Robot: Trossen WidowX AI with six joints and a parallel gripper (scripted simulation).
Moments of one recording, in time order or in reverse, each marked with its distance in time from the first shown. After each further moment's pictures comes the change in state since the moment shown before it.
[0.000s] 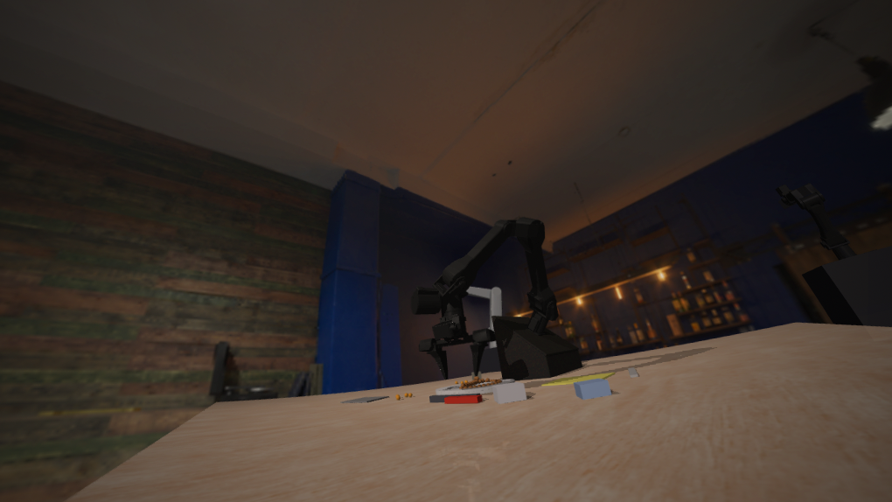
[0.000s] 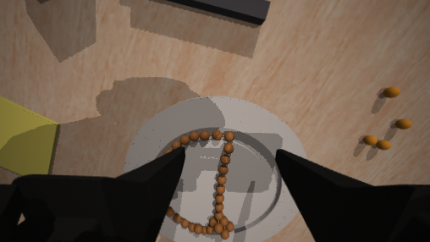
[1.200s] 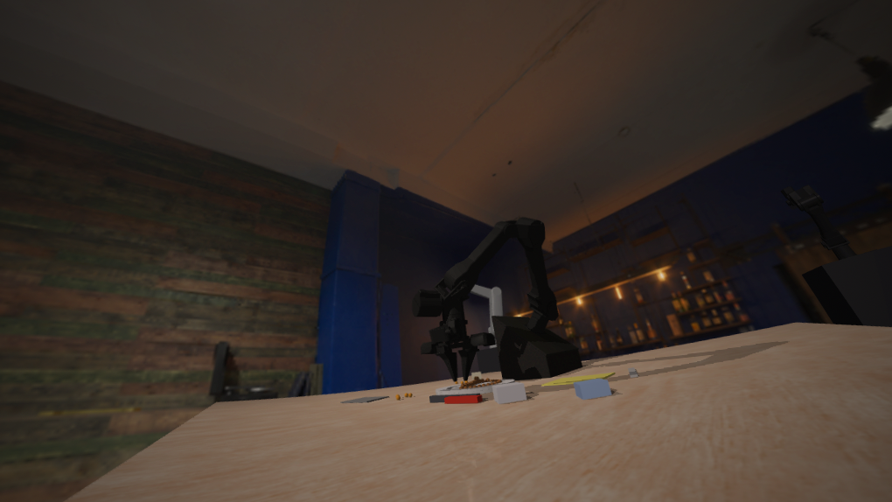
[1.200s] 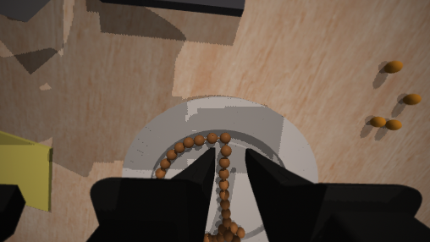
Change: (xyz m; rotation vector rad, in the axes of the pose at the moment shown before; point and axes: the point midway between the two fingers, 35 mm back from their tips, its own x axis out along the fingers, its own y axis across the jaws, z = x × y) arm 0.008 -0.003 -0.003 0.137 -0.012 -0.015
